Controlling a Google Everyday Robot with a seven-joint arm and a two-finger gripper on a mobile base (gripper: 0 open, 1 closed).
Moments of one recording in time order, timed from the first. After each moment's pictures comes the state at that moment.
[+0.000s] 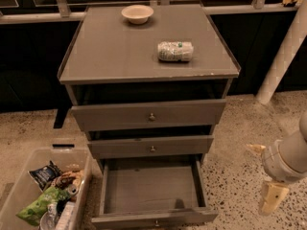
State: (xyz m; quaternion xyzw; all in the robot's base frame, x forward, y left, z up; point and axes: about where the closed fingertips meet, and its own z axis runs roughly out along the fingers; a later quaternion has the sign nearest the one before) arm 0.396 -0.295 0.675 -0.65 0.74 0.05 0.13
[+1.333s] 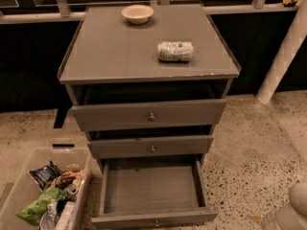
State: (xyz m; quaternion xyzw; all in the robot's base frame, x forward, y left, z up) arm 0.273 -0.345 0.438 -0.60 0.78 0.20 0.05
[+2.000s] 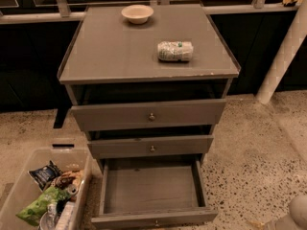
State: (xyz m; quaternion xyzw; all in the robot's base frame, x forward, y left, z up) arm 0.262 -0.349 0.410 -0.61 0.77 0.18 0.07
